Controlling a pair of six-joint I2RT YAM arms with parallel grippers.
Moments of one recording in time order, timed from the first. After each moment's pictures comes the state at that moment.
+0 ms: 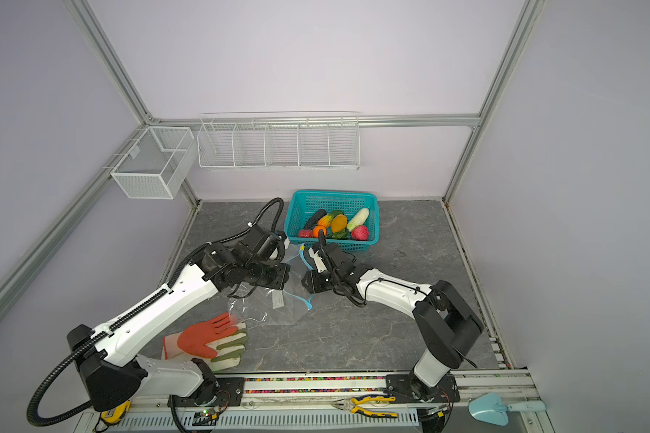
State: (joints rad) left arm -0.80 1.35 1.36 -1.03 0.00 -0.44; right arm 0.78 1.65 1.02 -0.16 -0.27 0.52
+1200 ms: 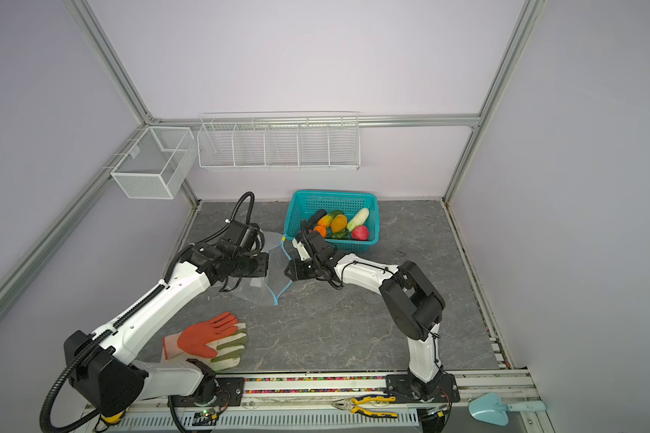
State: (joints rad) left arm -0.56 1.35 1.22 -0.89 -0.06 -0.41; right arm 0.78 1.92 1.30 -0.18 -0.35 0.54
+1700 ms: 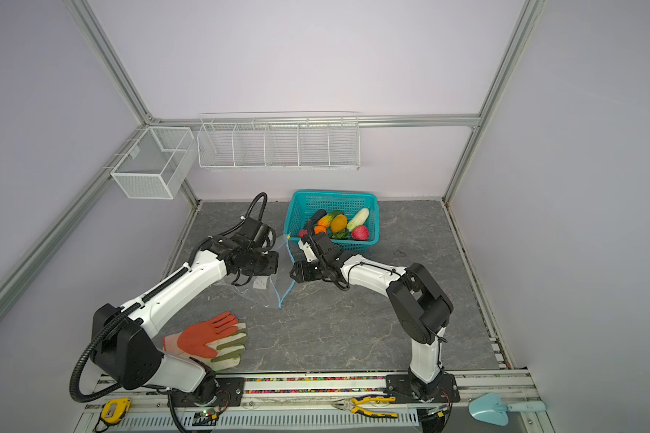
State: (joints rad) left arm -0.56 1.48 1.26 -0.87 0.00 -0.44; right arm 0.76 1.84 1.23 -0.21 -0.34 0.49
